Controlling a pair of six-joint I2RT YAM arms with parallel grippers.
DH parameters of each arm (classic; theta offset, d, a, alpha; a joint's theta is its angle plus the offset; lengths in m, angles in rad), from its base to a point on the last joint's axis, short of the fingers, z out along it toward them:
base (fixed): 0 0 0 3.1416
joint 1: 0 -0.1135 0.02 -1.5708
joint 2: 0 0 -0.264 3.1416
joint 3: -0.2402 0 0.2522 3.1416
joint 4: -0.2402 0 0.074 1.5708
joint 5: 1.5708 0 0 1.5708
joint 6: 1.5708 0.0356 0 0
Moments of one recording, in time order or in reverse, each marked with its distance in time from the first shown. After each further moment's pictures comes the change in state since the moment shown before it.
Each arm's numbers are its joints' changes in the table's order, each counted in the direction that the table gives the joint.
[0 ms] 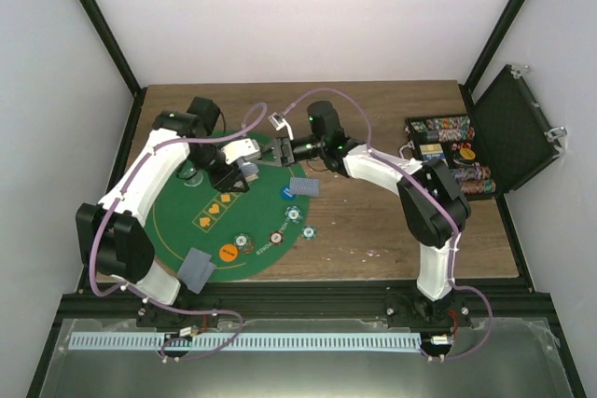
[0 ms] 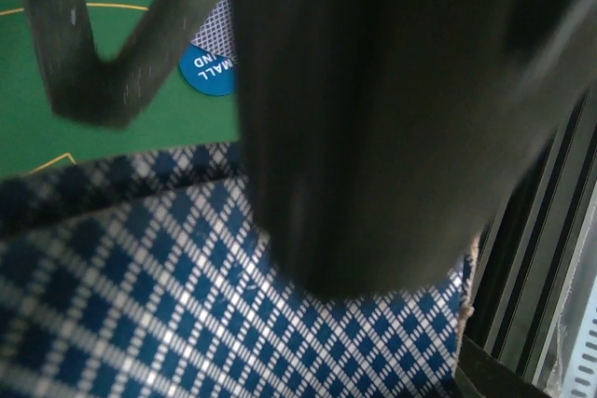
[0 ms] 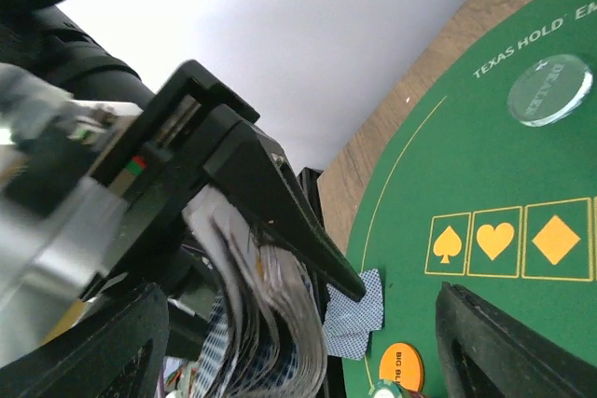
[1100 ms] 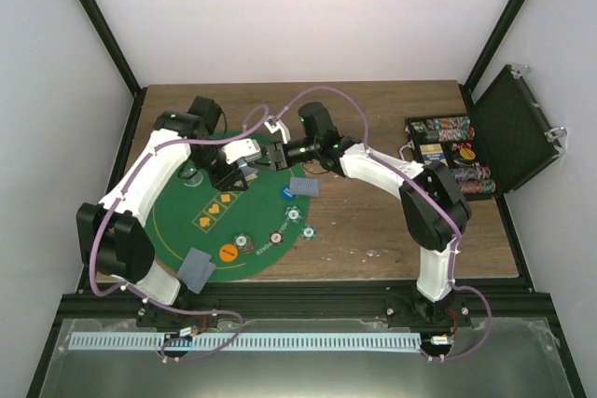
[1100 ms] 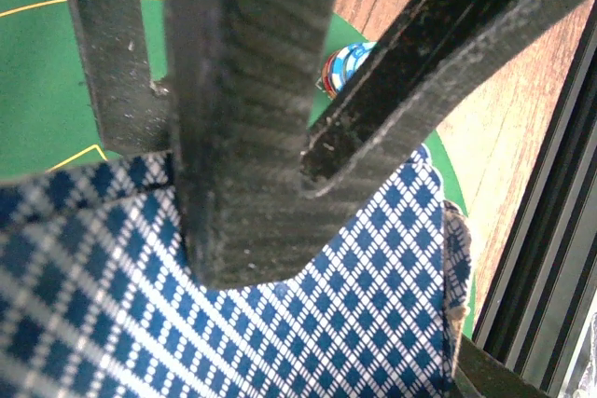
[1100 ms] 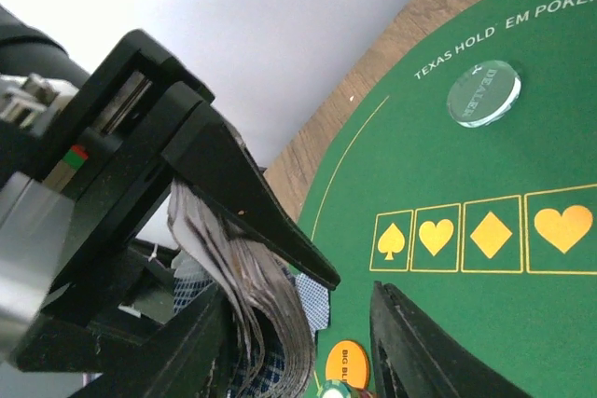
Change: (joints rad) left arm 0.006 0.000 0.004 0.030 -0.051 -0.001; right arm -0.040 0.002 -0.060 -0.209 0.155 -0.178
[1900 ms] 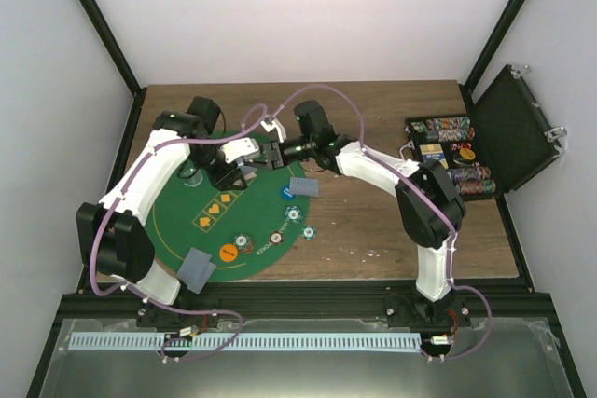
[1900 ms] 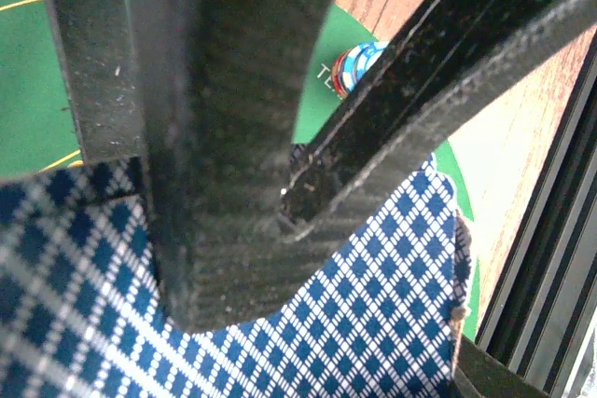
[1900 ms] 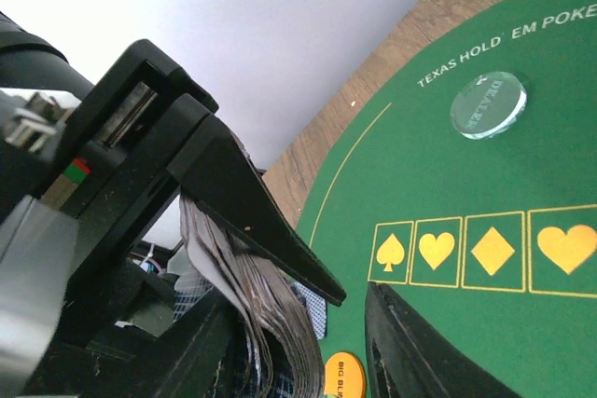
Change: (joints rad) left arm -0.010 0.000 0.003 0.002 -0.008 -0.016; right arm -0.010 -0.052 -0.067 -0.018 -0.004 -0.027
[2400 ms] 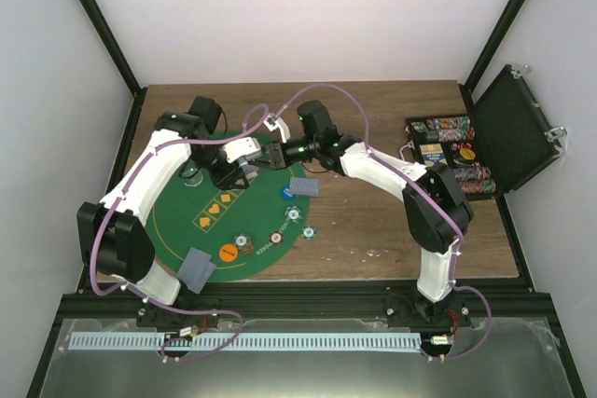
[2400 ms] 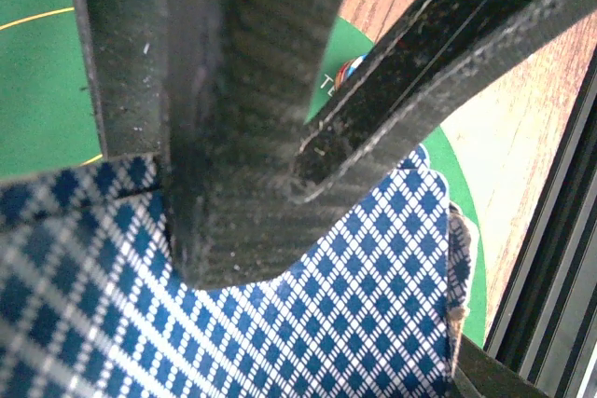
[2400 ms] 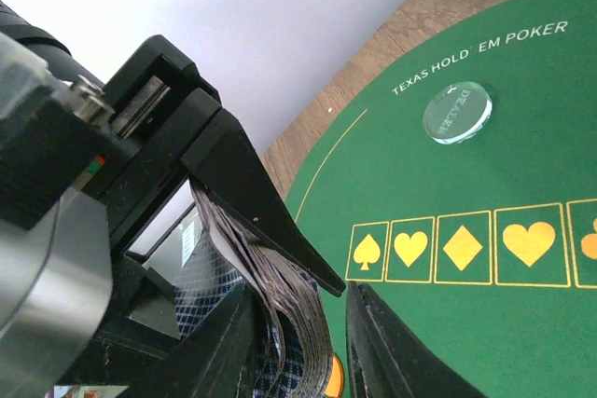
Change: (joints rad) left arm 0.009 -0.001 0.006 0.032 0.008 -0.001; right arm 0.000 0.067 0.045 -0.035 0.078 -0.051
